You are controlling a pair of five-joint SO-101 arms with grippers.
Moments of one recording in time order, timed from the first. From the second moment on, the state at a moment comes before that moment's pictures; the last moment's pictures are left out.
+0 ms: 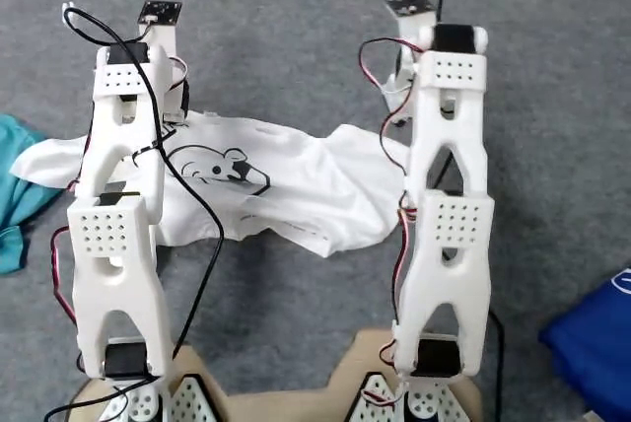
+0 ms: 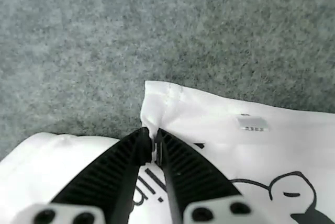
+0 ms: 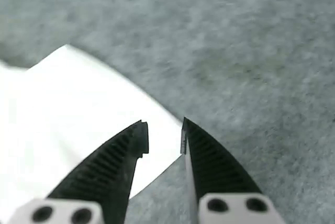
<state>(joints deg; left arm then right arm) -7.1 46.6 -43.3 78.0 -16.1 -1.1 52.1 -61.1 101.3 7.4</state>
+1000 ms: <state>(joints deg) -7.1 46.6 -49.7 81.4 -16.1 4.5 53.1 -49.2 97.0 5.5</state>
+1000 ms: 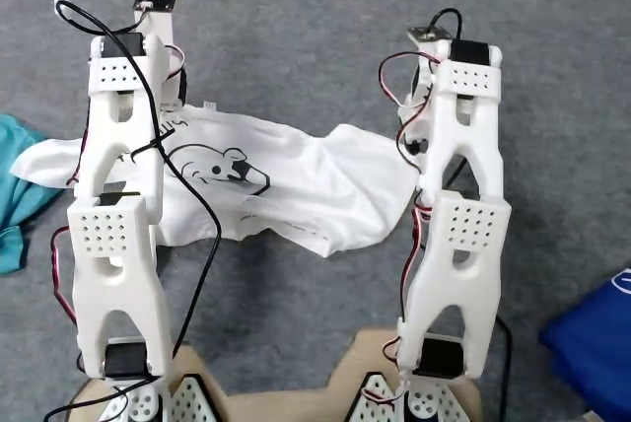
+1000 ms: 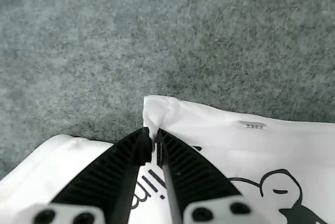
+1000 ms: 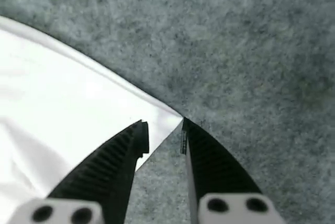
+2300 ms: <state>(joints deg) -7.1 46.7 -63.7 87.7 -16.1 4.4 56.7 -67.7 101.2 5.9</state>
